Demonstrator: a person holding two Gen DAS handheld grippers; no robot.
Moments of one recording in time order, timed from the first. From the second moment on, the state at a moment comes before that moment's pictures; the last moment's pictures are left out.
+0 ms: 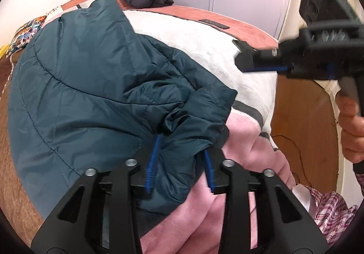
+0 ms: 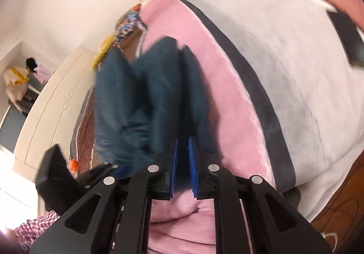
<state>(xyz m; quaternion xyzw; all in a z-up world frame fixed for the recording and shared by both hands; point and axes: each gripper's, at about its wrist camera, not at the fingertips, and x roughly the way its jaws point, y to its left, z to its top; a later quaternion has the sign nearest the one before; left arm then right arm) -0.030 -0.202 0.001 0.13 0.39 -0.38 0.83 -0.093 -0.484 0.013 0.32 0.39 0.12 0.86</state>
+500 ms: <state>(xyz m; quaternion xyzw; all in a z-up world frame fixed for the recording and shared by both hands) -0.048 -0.201 0.006 0.14 0.38 -0.39 0.83 -0.039 -0.445 -0.002 0.37 0.43 0.18 0.80</state>
